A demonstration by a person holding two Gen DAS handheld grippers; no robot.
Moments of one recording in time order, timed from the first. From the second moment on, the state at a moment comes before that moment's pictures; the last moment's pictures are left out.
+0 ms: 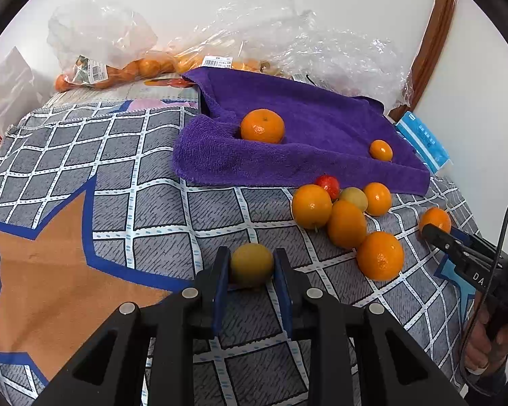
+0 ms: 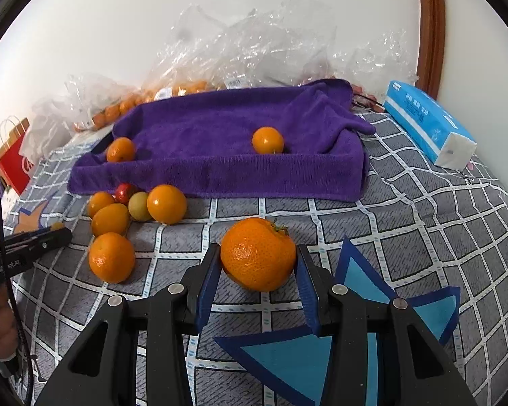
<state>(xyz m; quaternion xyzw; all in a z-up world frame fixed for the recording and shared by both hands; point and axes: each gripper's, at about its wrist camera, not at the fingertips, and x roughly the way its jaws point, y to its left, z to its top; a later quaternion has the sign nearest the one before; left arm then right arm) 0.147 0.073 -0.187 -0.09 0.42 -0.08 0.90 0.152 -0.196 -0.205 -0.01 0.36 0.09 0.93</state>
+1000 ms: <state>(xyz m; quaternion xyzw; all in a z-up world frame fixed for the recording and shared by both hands) 0.126 0.086 -0.160 -0.13 0.35 -0.07 0.93 0.145 -0.199 -0.190 0.02 0.34 0.08 0.94</state>
